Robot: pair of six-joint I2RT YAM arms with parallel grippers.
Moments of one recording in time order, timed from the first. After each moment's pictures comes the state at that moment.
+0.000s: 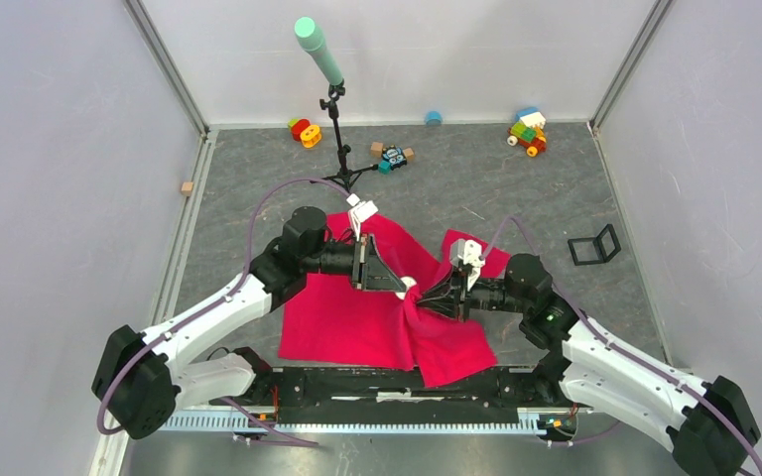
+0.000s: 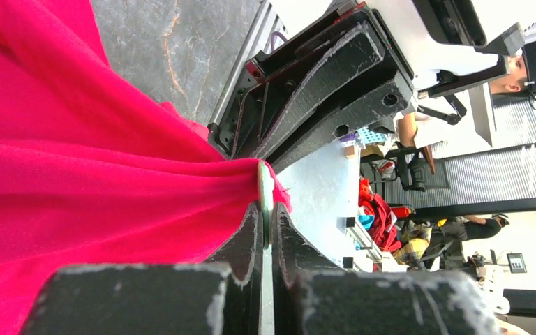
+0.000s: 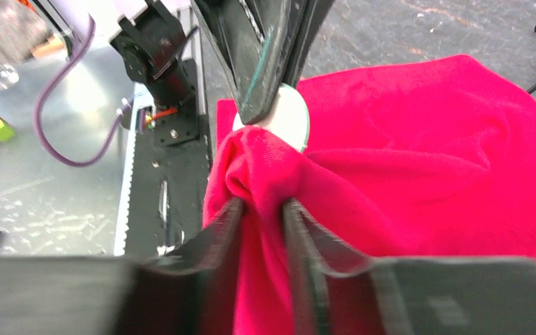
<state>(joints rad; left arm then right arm) -0.68 1.11 0.72 0.08 0.85 -0.74 0.73 0.77 0.38 0.27 -0.68 0.11</state>
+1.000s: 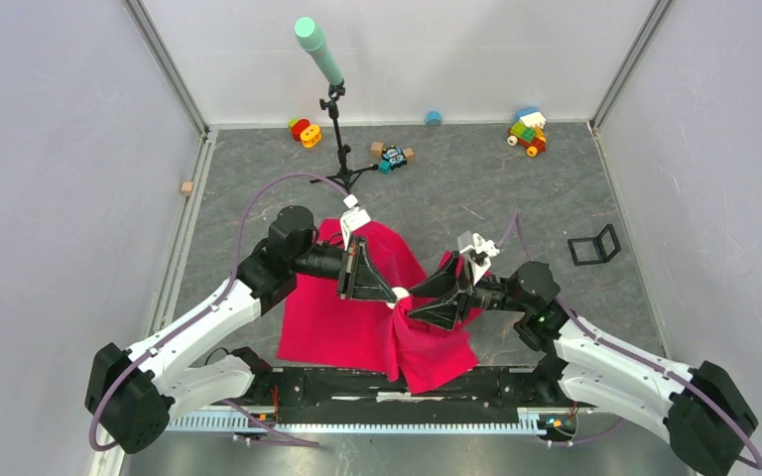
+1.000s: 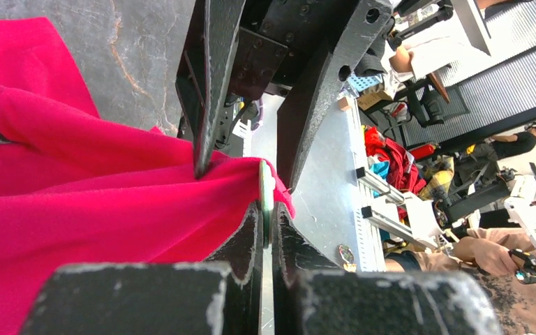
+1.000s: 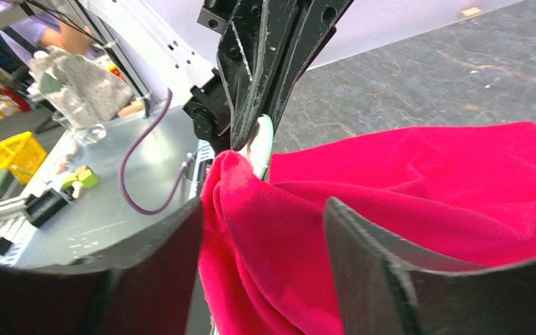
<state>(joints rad) -0.65 1.03 0.72 0.05 1.04 -0.55 0.75 0.83 0.32 0.66 -0.75 0.43</state>
